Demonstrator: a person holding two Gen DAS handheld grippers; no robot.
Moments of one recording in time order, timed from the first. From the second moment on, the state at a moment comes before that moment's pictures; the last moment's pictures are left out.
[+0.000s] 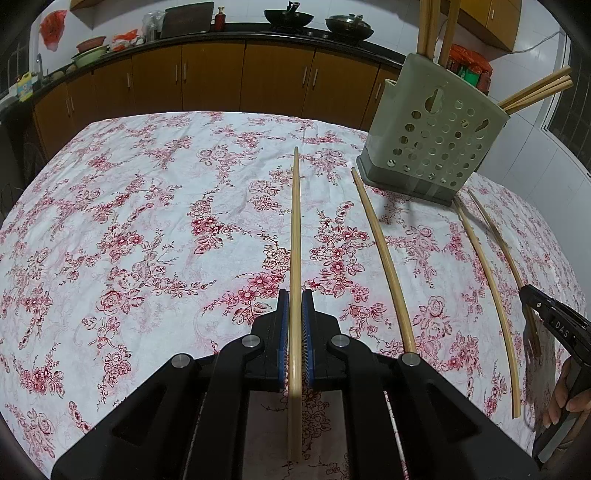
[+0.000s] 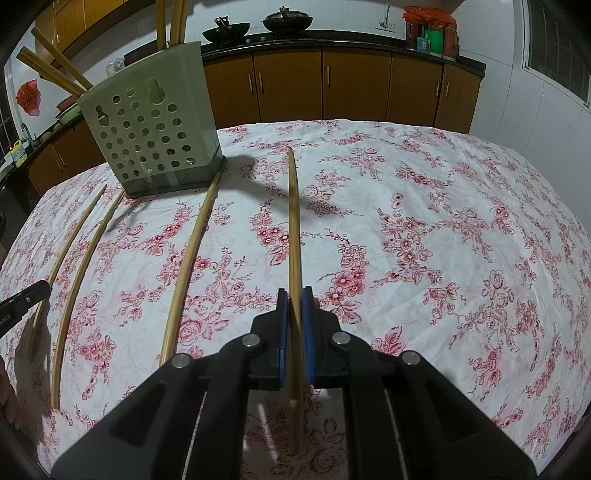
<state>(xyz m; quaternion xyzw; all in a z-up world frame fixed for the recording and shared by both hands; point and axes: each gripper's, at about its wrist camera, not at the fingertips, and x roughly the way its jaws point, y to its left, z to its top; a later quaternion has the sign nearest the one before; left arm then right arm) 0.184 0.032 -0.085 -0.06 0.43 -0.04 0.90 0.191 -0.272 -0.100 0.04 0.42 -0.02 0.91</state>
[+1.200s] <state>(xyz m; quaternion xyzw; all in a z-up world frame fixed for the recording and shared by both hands) 0.164 0.022 -0.077 0.00 0.42 -0.05 0.91 0.172 -0.278 -0.080 0.04 0.39 -0.01 0.92</state>
